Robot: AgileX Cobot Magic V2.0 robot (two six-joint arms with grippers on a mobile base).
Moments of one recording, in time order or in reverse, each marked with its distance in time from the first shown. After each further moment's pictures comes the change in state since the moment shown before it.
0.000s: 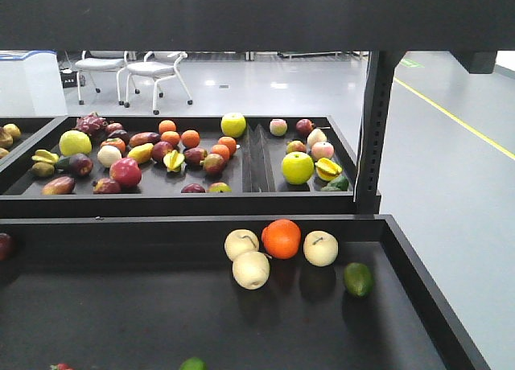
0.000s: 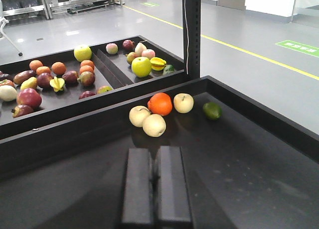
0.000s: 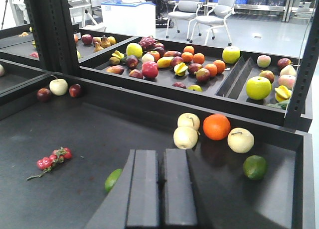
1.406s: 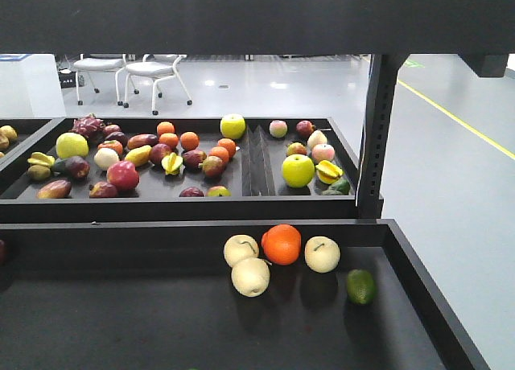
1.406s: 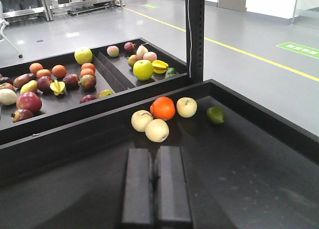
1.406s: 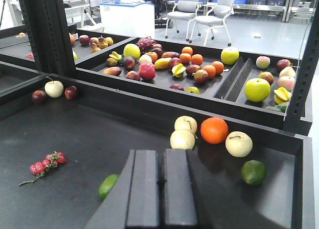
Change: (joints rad) left arm 0.000 0.000 0.000 0.000 -0.006 0.000; right arm 0.000 0.000 0.000 0.000 0.000 0.000
